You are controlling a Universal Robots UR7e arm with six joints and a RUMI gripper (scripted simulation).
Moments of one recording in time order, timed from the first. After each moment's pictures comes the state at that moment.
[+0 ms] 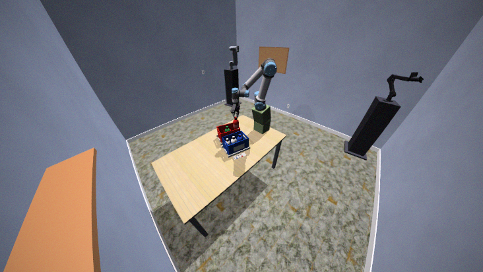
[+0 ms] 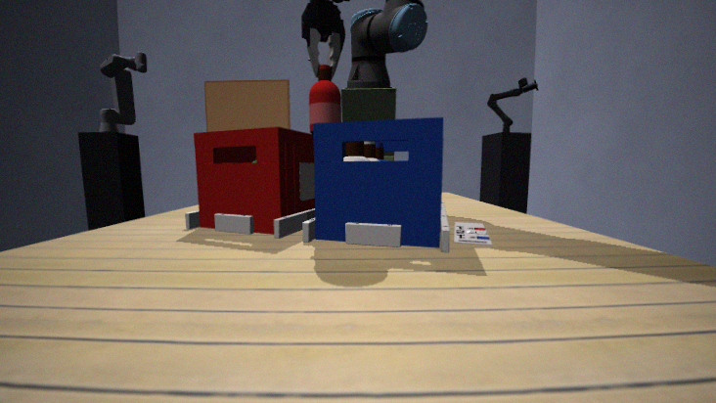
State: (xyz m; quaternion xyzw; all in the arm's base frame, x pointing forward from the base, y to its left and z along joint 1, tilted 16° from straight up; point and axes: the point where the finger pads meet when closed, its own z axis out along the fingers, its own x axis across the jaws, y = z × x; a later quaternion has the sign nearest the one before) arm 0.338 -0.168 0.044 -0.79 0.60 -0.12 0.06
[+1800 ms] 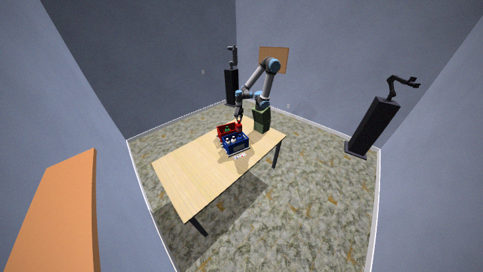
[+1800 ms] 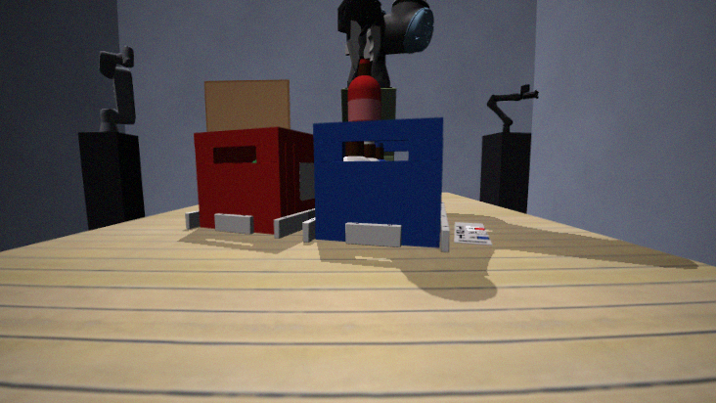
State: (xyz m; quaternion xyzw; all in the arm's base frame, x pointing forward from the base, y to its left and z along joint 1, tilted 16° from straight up) arm 0.381 -0.083 0.052 -0.79 0.60 -0.12 0.06
